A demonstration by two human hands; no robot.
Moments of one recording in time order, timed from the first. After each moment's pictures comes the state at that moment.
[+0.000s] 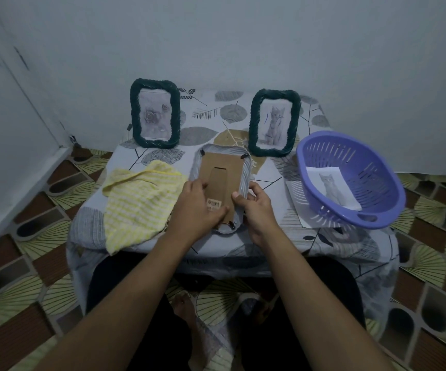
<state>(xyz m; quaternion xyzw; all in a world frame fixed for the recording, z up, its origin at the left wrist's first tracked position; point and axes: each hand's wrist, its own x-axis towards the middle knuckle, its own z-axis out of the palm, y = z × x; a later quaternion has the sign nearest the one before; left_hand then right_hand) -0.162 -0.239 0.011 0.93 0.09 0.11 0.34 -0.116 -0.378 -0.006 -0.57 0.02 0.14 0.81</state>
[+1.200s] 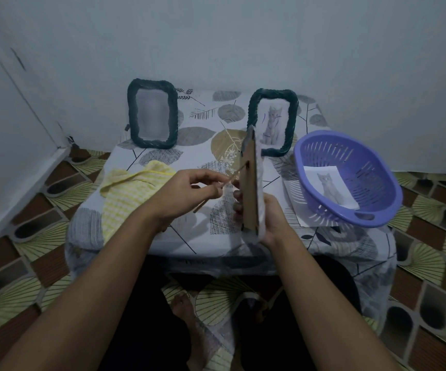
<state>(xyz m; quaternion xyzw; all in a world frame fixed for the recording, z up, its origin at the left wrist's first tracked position) -0.171 -0.218 0.073 0.78 -0.02 -0.04 0.63 -0.125 -0.398 0.017 -0.37 0.03 0.33 0.87</state>
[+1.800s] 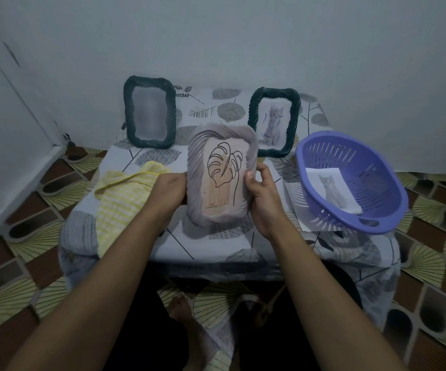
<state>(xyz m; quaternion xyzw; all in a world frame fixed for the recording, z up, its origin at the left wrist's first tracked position) -0.132 -0.200 0.029 0.73 0.17 0.05 0.66 -0.097 -0.388 0.021 -0.53 -0.06 0.11 0.84</state>
